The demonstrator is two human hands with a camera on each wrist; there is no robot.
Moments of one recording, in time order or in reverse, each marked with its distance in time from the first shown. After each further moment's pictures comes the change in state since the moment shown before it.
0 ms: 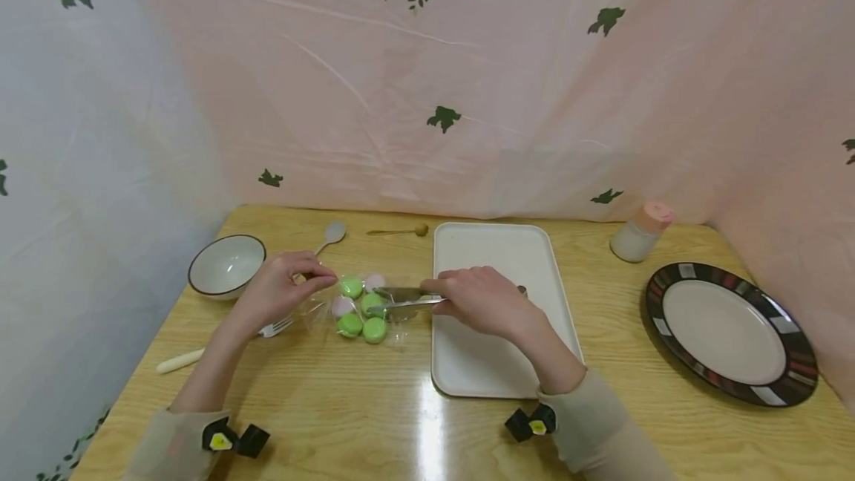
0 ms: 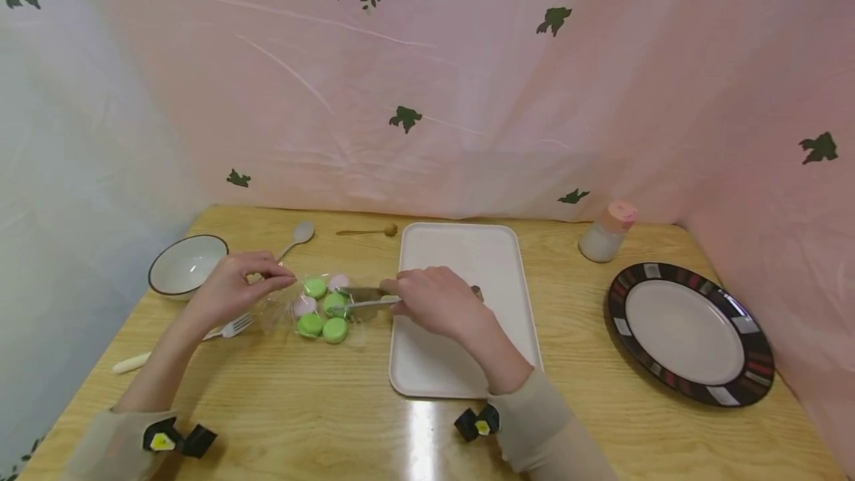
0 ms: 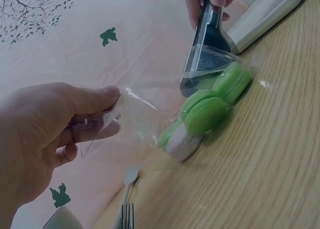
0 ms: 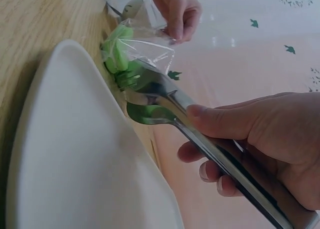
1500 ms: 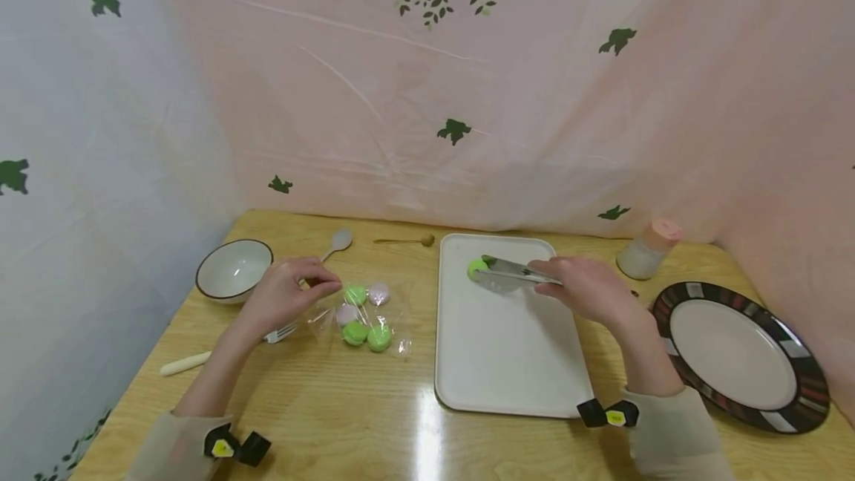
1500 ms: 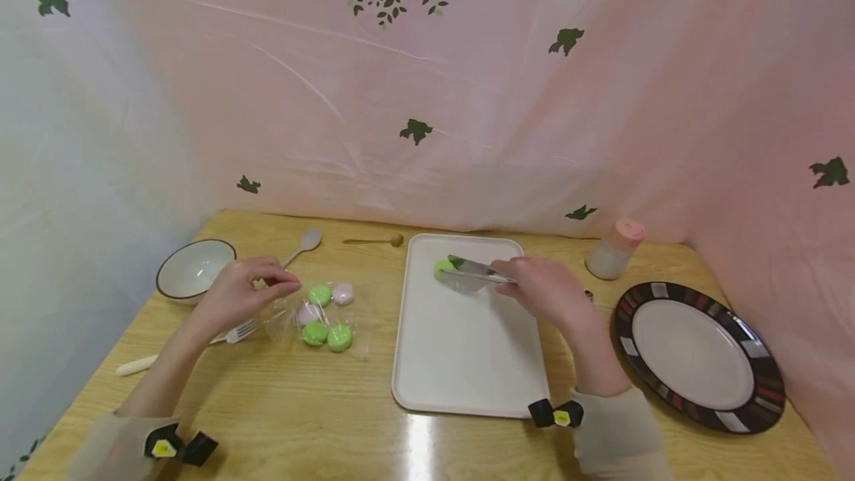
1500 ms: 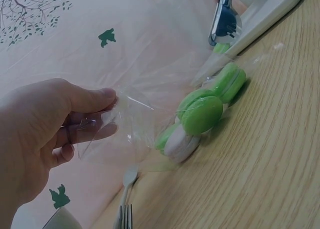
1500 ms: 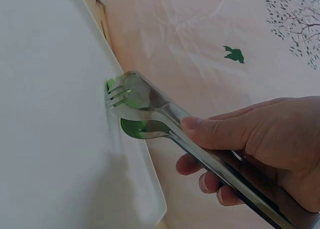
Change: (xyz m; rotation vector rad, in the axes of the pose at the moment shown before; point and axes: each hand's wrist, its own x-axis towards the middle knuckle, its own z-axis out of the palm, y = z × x) left_hand -0.003 0.003 -0.001 0.040 0.050 -0.034; right_hand -0.065 0.110 -0.019 -0.025 0.007 0.284
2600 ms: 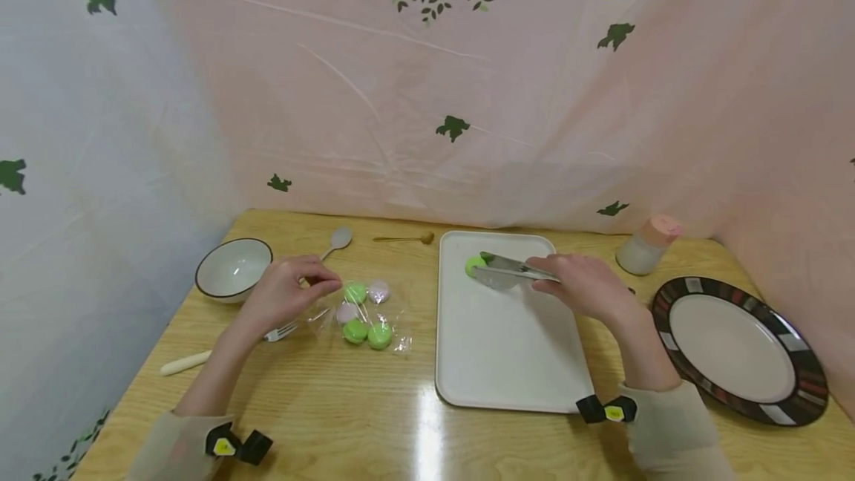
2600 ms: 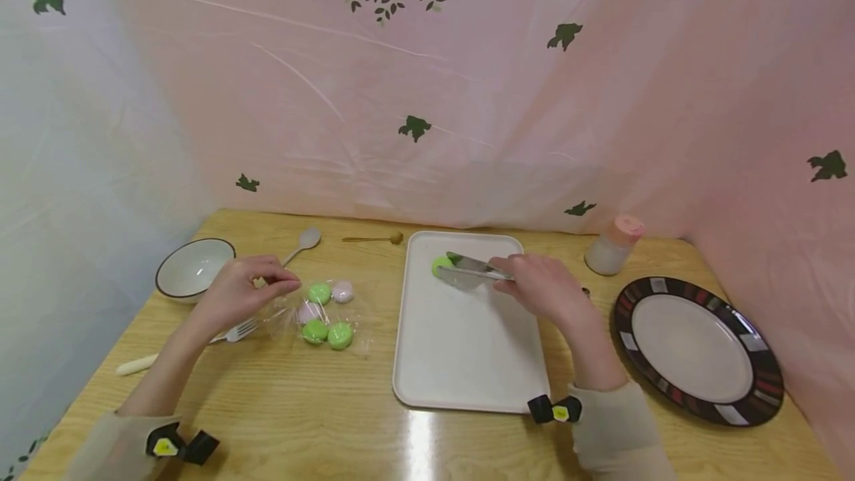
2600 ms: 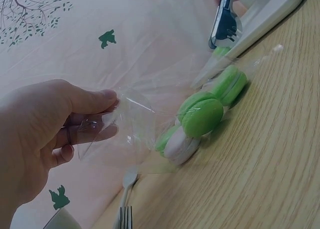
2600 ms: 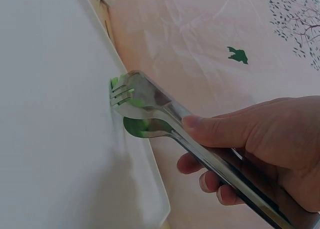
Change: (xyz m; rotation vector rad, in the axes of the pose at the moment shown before) left_hand 0.000 0.003 -0.001 0.016 0.003 0.021; right_hand 0.001 -0.003 0.001 0.020 -0.005 0.011
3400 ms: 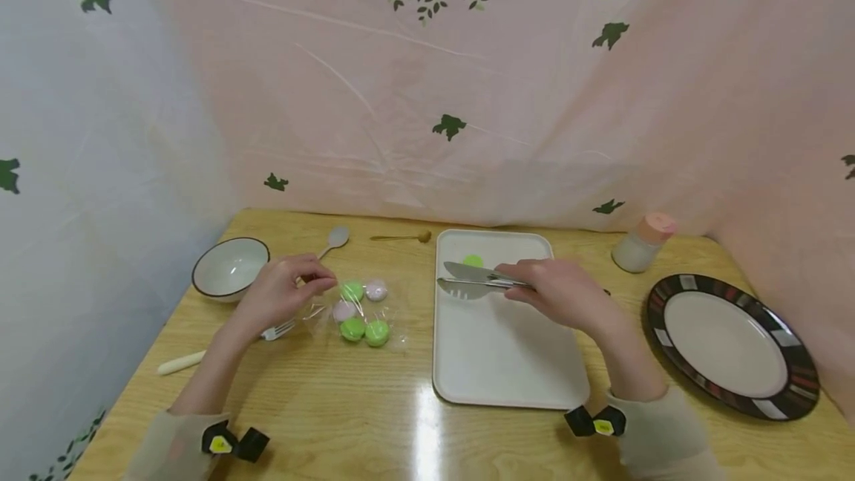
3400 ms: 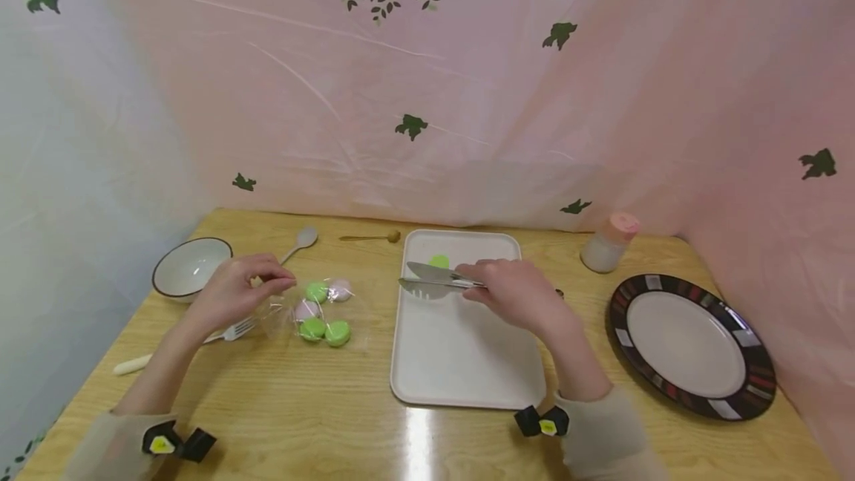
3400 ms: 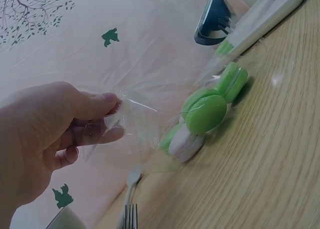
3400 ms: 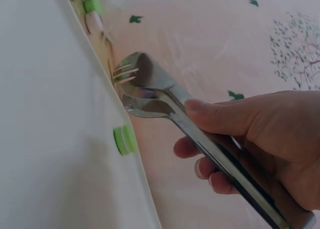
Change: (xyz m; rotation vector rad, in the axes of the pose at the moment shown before) left_hand 0.001 -0.004 0.000 0.055 -0.033 -0.009; right_hand -0.003 -0.038 -0.006 0.021 0.044 -0.145
